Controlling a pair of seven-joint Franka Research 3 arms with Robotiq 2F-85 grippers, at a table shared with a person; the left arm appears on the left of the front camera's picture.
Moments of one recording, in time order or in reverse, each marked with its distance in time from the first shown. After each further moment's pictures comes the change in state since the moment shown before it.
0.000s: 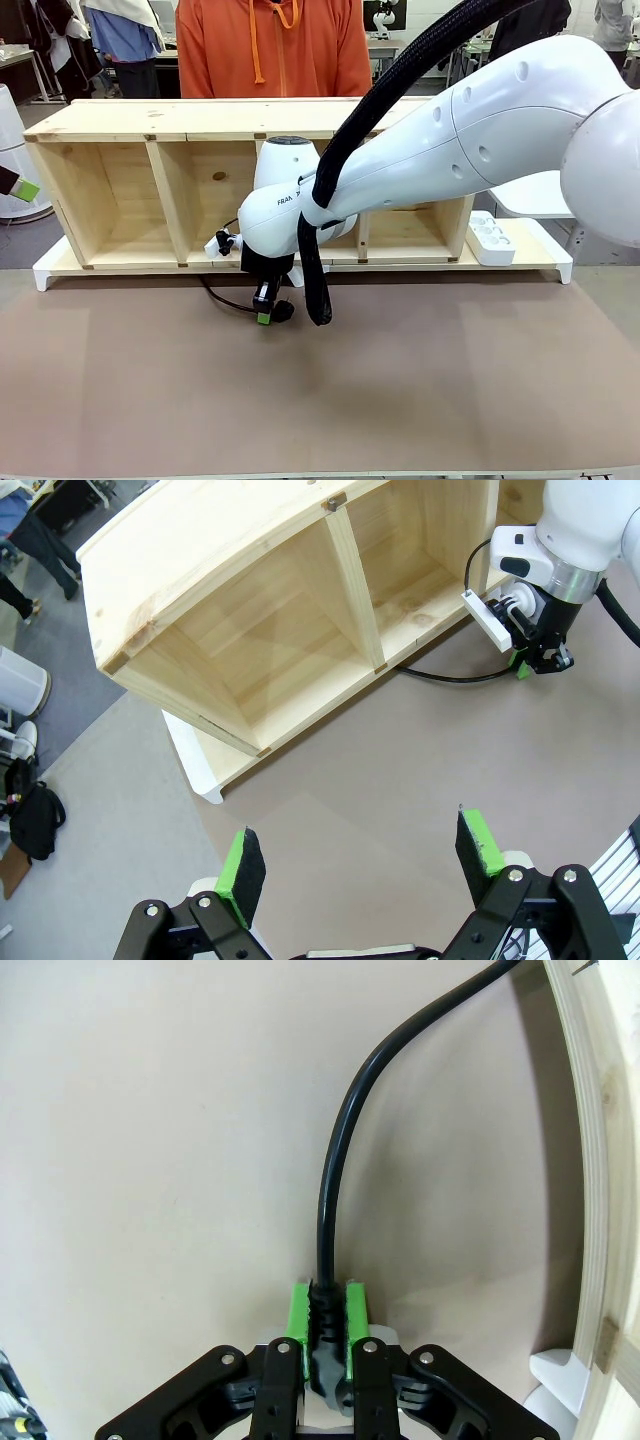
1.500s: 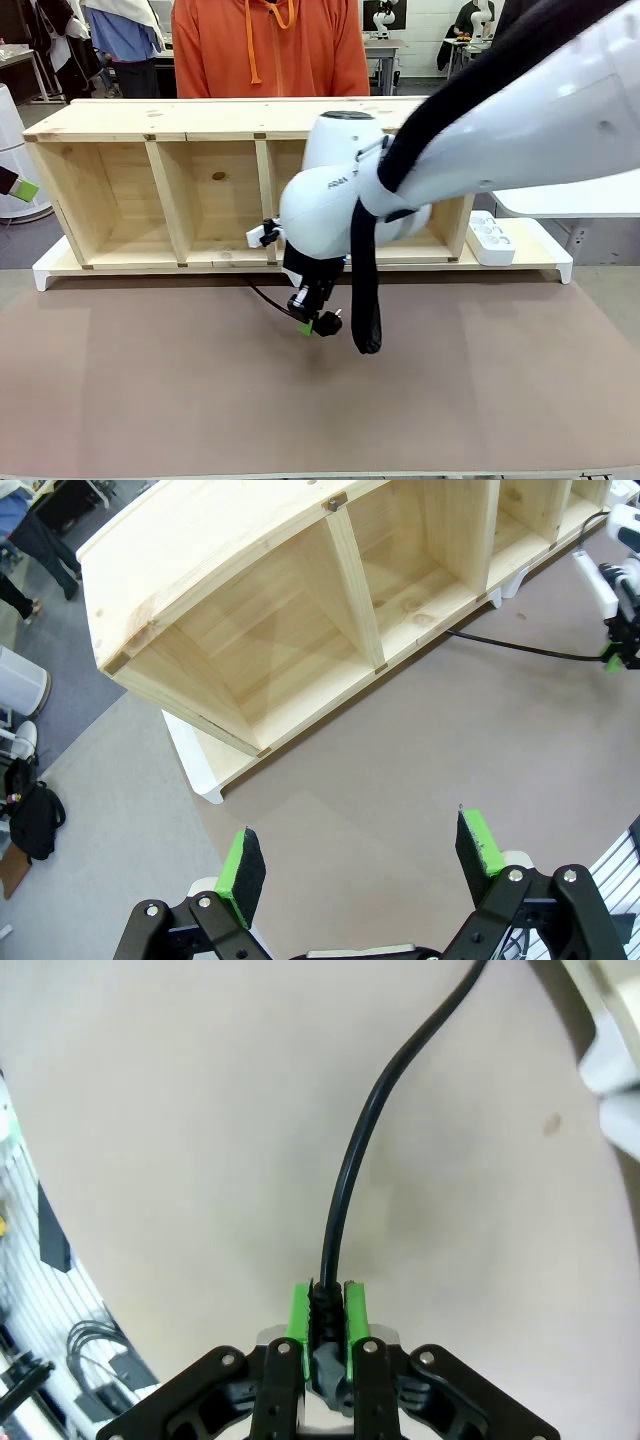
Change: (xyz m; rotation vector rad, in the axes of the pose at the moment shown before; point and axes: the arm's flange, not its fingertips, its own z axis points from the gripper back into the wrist) left arm 0.000 0.000 0.000 0.000 0.000 0.000; right arm -0.096 0.086 0.075 -0.030 -0.002 -0.342
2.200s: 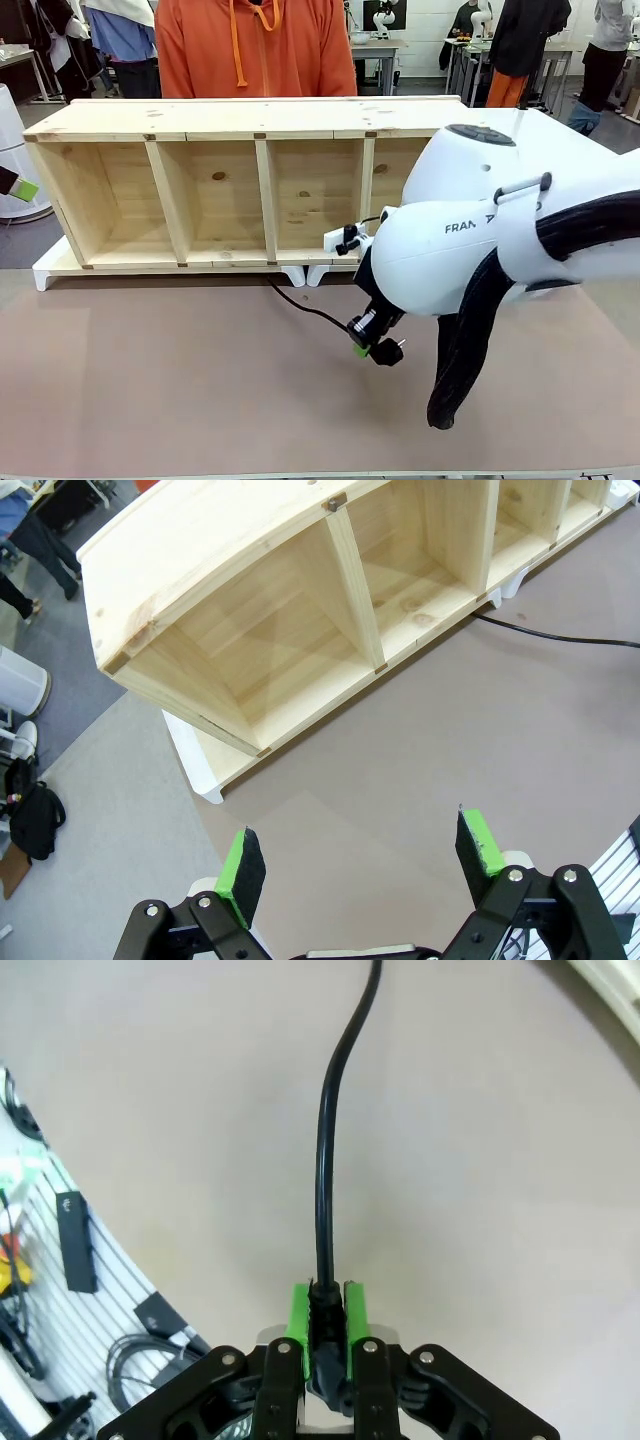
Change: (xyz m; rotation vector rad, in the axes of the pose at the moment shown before) left arm 0.000 0.000 0.000 0.000 0.000 0.000; right arm -0.122 0.028 0.036 -0.043 -0.149 -0.279
